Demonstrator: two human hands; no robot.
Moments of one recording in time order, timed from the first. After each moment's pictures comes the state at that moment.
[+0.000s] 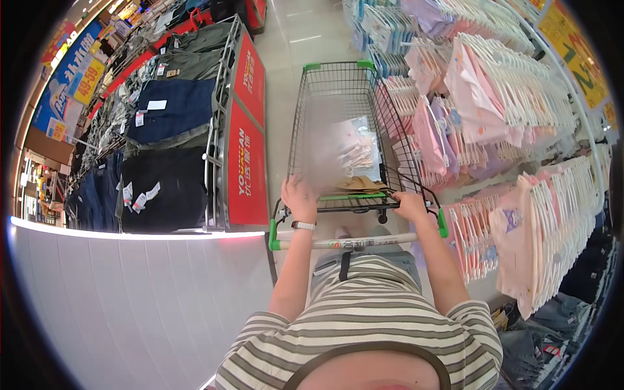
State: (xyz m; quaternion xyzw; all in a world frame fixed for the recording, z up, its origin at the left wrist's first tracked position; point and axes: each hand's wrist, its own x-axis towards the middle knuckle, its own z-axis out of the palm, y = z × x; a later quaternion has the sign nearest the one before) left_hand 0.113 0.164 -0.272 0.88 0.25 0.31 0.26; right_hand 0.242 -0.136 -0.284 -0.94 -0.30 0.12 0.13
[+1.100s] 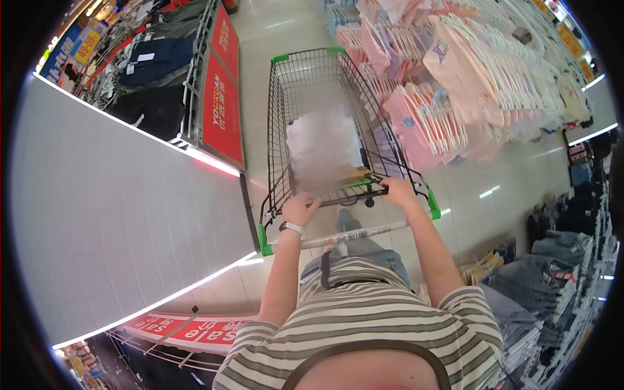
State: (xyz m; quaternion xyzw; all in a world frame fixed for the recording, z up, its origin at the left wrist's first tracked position) left_hand -0.226 -0.042 -0.295 0.91 0.18 0.02 0.36; right_hand -0.078 -0.334 -0.297 -0.94 -0.28 0.10 0.14
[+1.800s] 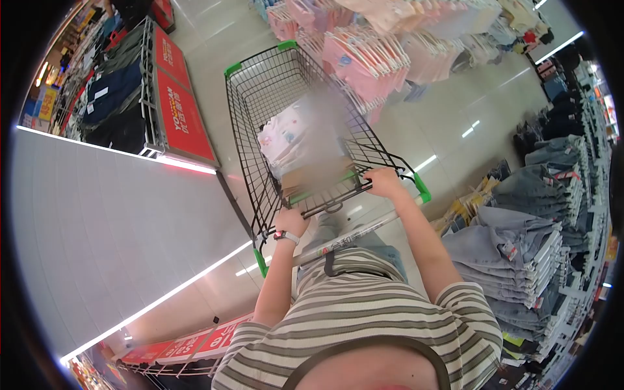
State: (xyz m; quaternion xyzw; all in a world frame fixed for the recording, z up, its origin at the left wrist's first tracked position) left_hand -0.374 -0.119 -0.312 0.98 0.02 -0.18 0.11; right_hand -0.263 -0.418 -0.314 -0.95 -0.28 0.08 0.10
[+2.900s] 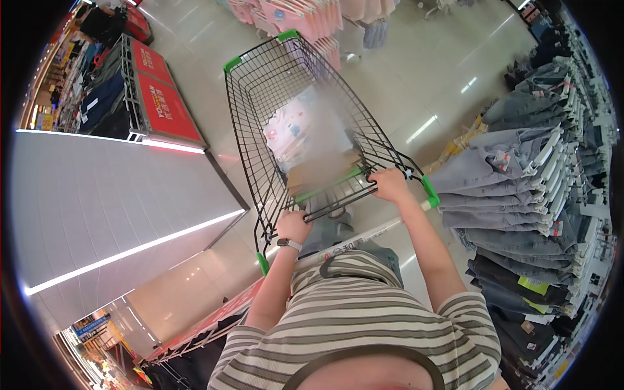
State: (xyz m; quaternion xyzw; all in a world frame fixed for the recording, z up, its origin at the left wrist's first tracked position) left_hand -0.605 -0.252 -0.323 0.99 -0.02 -0.12 0.11; right_hand -0.532 -0.554 -0.330 -0.97 -0.19 0.11 0.10
